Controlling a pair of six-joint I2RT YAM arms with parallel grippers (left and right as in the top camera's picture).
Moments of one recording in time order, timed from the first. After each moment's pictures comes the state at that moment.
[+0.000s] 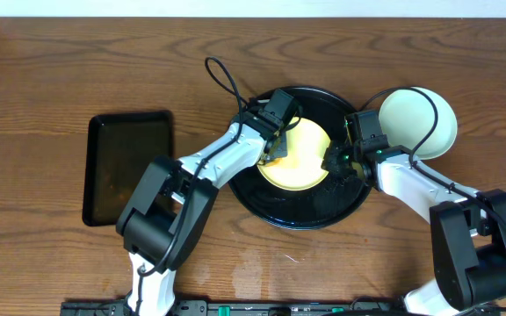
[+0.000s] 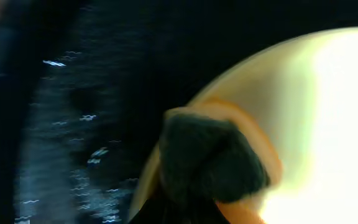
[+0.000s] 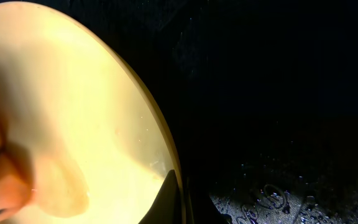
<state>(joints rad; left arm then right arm) -0.59 2.03 1.34 -0.58 -0.17 -0.63 0.28 1.74 0.86 -0.24 -0.17 0.64</state>
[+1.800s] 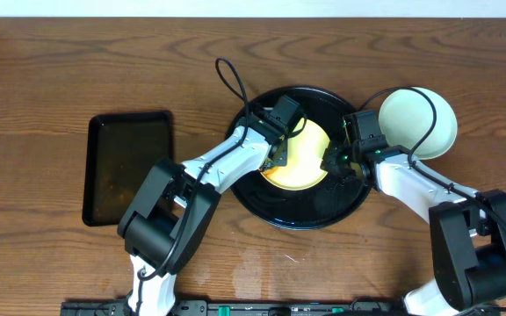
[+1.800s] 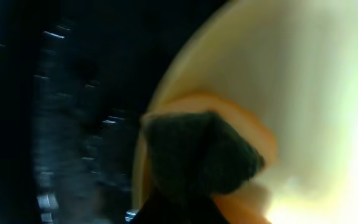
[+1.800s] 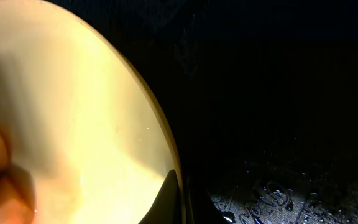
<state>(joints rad) -0.63 2.02 1.34 -0.65 -0.21 -0.57 0.29 1.74 0.86 -0.25 -0.16 0.64</state>
